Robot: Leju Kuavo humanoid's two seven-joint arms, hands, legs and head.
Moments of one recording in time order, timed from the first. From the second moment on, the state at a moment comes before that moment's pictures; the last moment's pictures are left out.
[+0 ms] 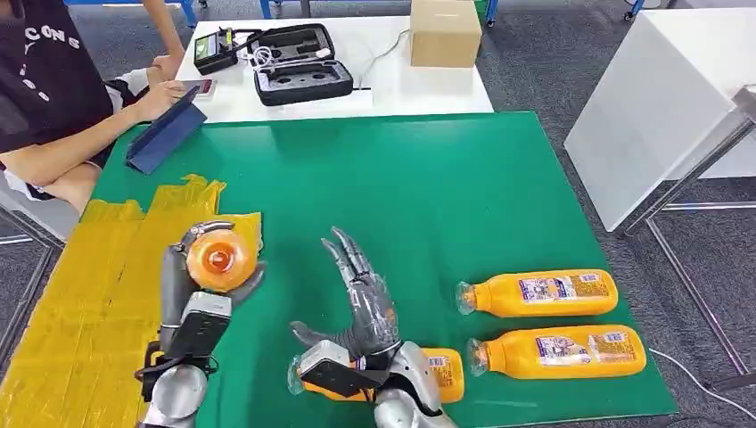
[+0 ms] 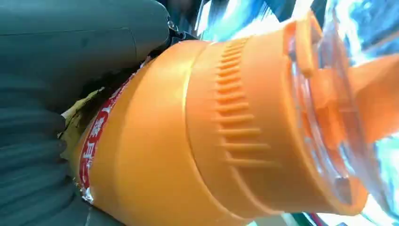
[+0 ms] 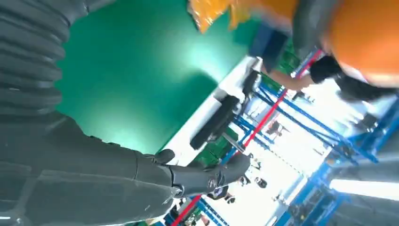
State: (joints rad) left arm -0.04 -0.16 -0.13 -1.61 -0.79 0.53 -0.28; right arm -0.06 0.24 0.57 -1.34 0.67 -0.50 -0.41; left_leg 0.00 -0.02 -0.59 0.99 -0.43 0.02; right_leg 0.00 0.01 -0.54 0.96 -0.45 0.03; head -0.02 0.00
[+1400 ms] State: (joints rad) left arm -0.22 0.01 -0.10 -1.00 -1.55 0.44 0.15; right arm 0.09 0.08 0.46 -1.63 0.78 -0.14 -0.32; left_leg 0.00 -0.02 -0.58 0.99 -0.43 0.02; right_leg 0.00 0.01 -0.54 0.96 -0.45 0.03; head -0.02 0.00
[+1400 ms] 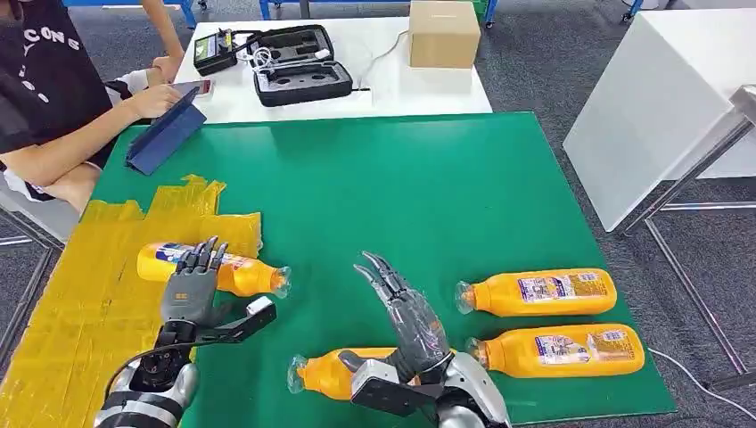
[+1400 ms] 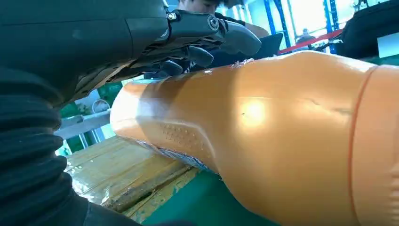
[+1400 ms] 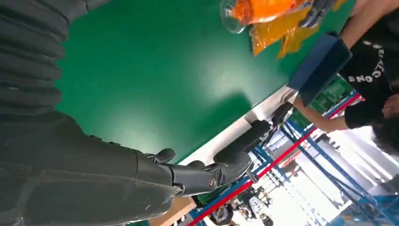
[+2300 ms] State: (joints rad) left arm -0.07 -0.09 -0.09 -1.40 -0.94 0.33 -0.32; right arm 0.15 -0.26 0.67 -1.61 0.84 -0.11 -0.32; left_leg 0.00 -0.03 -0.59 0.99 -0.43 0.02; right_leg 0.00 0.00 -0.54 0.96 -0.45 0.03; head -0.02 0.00
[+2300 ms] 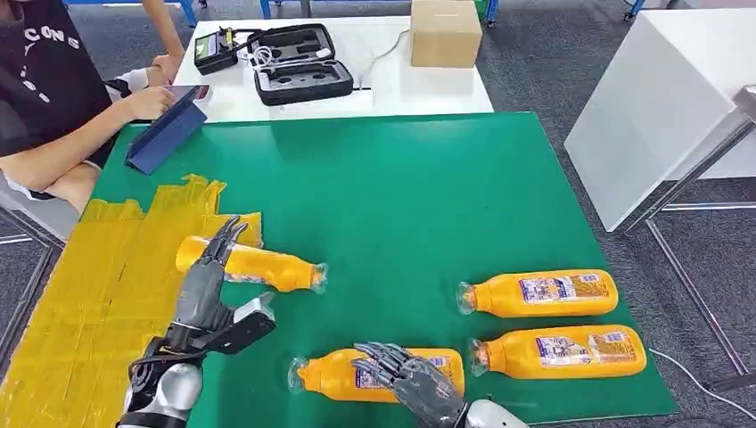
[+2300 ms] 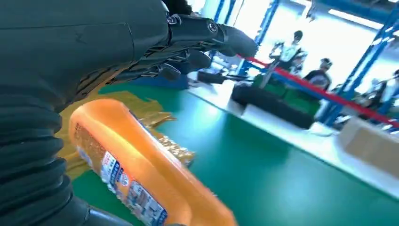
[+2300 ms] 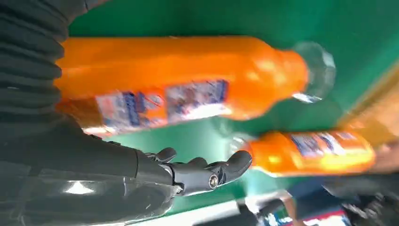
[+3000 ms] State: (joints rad) left arm 0.08 -0.09 -0.12 -1.61 -0.92 0.35 -0.31; right arm 0.11 -0.33 0.73 -1.58 1.13 -0.15 0.04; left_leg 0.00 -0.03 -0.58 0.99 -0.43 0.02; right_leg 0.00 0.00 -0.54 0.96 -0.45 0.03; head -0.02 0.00
